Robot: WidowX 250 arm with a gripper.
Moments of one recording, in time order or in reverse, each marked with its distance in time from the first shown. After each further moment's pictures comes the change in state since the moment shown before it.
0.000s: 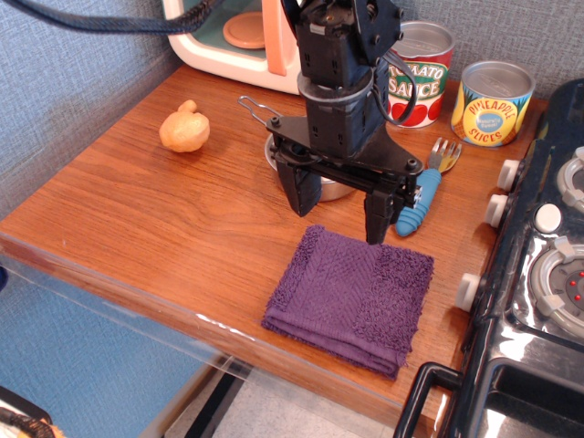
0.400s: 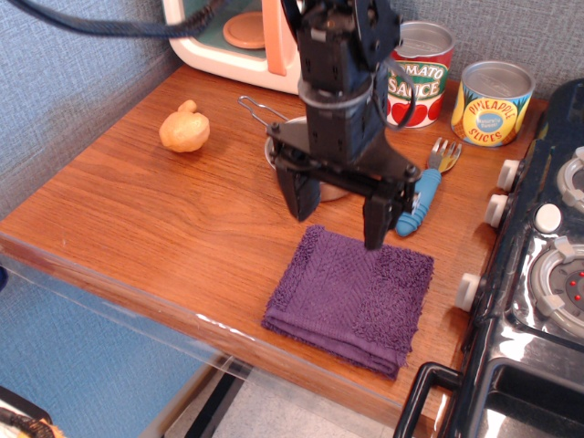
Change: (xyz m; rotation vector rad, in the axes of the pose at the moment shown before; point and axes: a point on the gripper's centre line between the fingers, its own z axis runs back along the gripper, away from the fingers) arm -0.002 0.001 -0.009 0.002 0.032 0.005
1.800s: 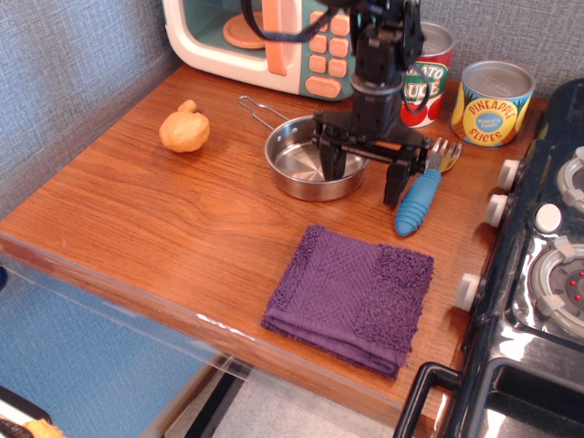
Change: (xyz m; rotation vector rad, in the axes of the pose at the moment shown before) arm 0.100 0.042 -0.082 0.078 0.083 0.126
